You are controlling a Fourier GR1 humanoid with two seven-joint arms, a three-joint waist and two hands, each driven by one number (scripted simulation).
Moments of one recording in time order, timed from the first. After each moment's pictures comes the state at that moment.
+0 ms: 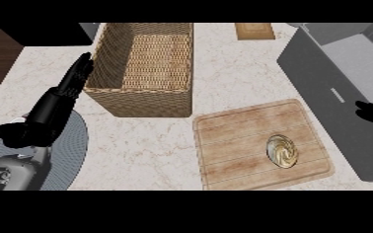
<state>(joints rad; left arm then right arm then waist) -0.19 0.49 -0.20 -1.59 0.22 0.07 -0.07 0.14 -0.99 -0.20 -2.17 -0.01 0.63 0.19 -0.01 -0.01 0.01</state>
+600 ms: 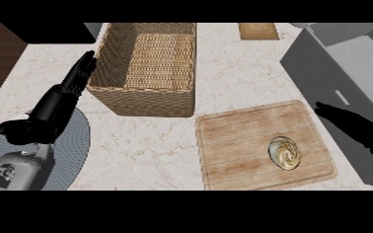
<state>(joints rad) -0.20 0.45 -0.17 -1.58 0.18 0.02 -0.06 0.11 -0.72 -0.01 -2.00 0.31 0.49 0.04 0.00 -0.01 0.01</state>
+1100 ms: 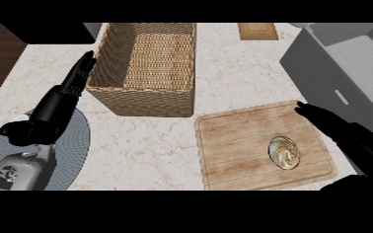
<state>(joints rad) -0.19 0.41 -0.14 -1.59 0.13 0.01 -0.05 0.07 -0.59 0.08 -1.83 0.53 0.37 -0.10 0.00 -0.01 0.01</state>
